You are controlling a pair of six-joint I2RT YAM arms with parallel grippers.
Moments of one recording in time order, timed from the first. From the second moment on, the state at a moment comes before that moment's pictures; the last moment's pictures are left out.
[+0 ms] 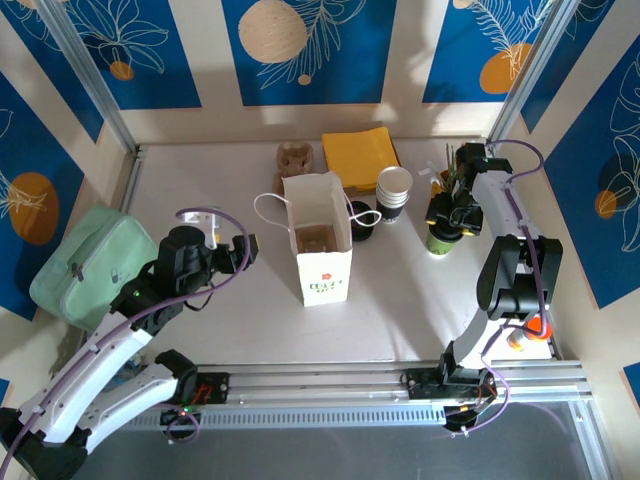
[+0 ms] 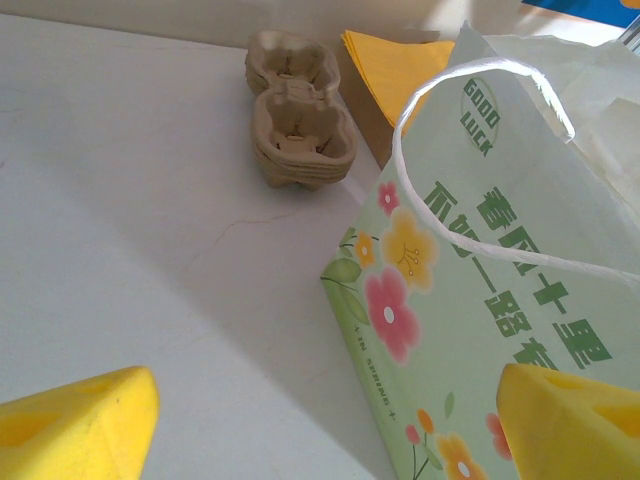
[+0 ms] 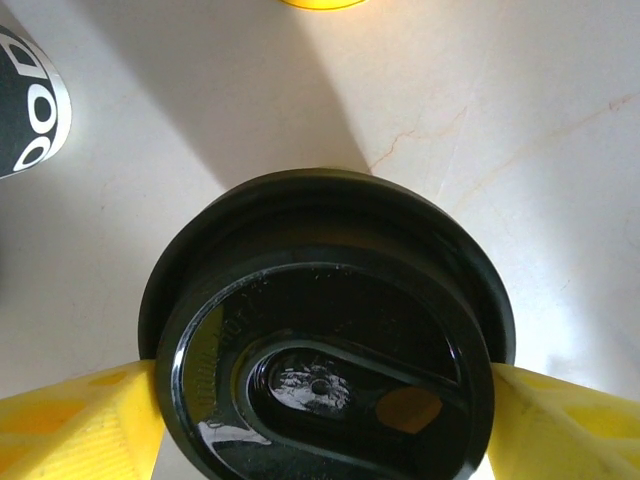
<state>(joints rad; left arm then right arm) -0.59 0.77 0.82 -0.54 -0.16 -0.45 -0.08 1.73 1.48 -1.16 0.00 0.26</state>
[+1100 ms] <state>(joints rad) -0.59 0.76 0.82 -0.57 -0.16 -0.45 -0.03 1.76 1.53 -1.24 0.00 0.27</state>
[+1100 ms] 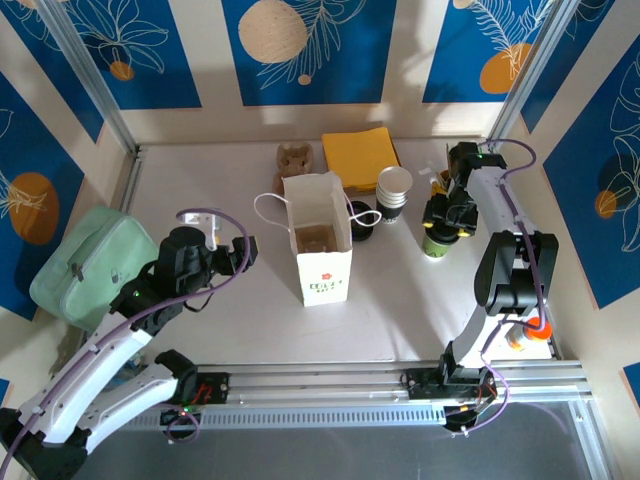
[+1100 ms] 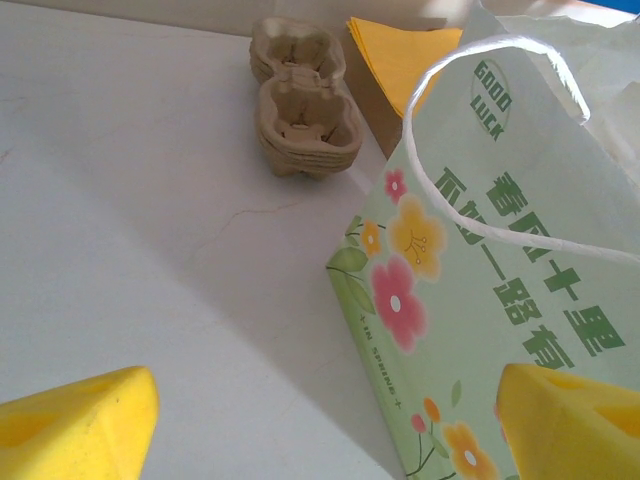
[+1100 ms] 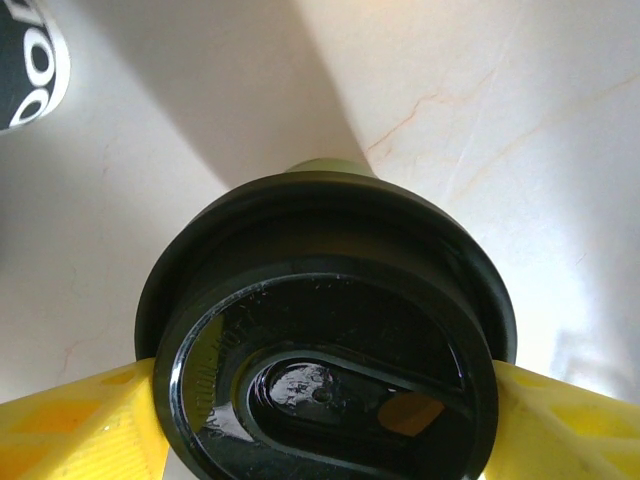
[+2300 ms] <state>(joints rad) -0.59 0.75 0.83 -0.60 -0.16 -0.45 0.38 1.61 1.92 -1.53 0.12 0.35</state>
